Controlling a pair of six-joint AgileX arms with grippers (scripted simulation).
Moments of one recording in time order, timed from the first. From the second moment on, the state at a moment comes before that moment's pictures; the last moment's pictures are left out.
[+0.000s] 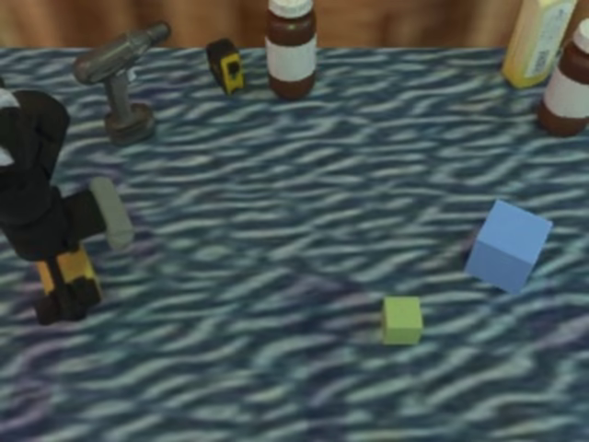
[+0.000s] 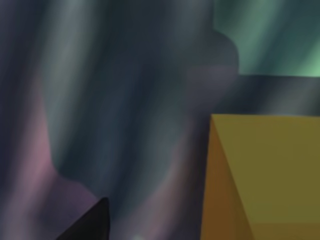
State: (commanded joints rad) left arm -0.07 2.06 1.16 -0.67 0.00 1.06; right arm 0.01 0.00 0.00 0.00 0.00 0.00
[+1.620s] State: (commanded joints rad) left arm -0.06 1.98 1.23 -0.82 0.01 1.05; right arm 0.01 0.00 0.00 0.00 0.00 0.00
